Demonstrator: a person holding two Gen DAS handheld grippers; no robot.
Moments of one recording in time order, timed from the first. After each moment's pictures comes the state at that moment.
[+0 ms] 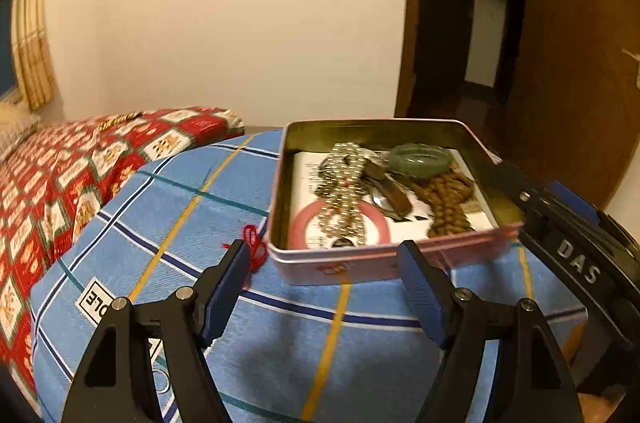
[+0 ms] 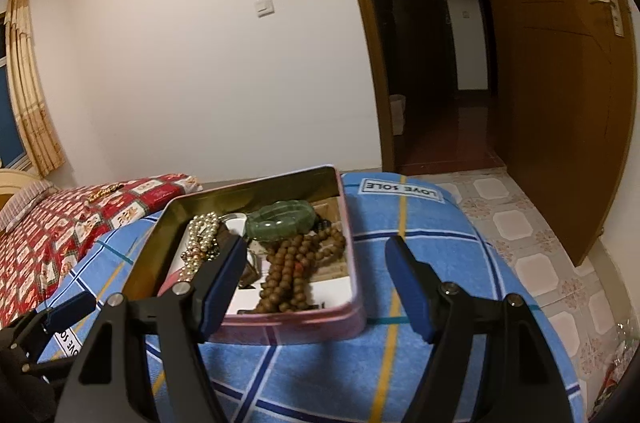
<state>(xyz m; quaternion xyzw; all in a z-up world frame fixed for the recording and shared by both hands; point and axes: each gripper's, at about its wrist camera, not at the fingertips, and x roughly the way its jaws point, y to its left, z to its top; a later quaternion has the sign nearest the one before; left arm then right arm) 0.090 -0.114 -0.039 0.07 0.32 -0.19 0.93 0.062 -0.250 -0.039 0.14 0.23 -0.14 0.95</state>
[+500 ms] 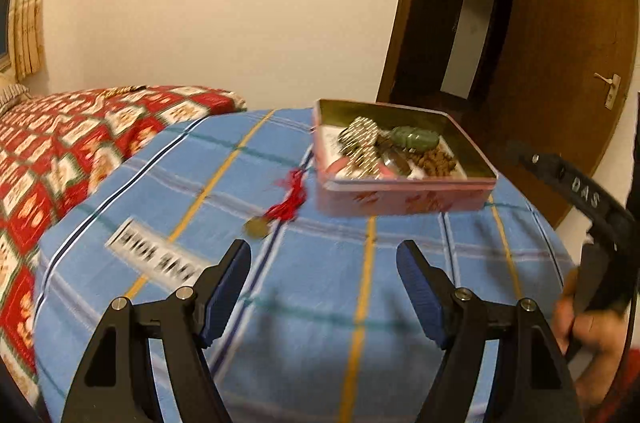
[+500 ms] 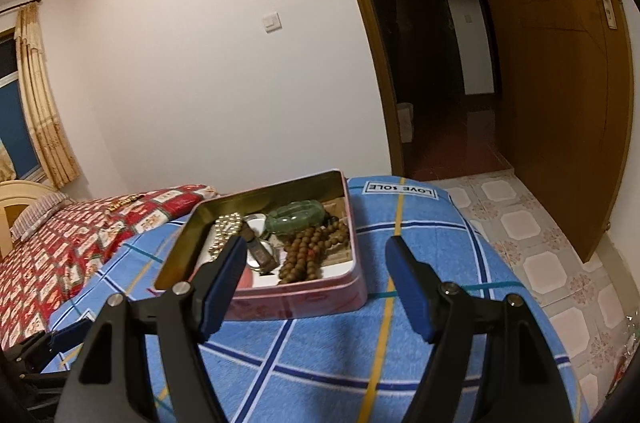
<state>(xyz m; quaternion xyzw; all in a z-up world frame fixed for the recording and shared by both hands) 0.052 -0.016 -0.044 0.01 0.33 -0.23 0.91 0.025 -0.240 -0.026 0.15 0.20 -0.12 0.96</state>
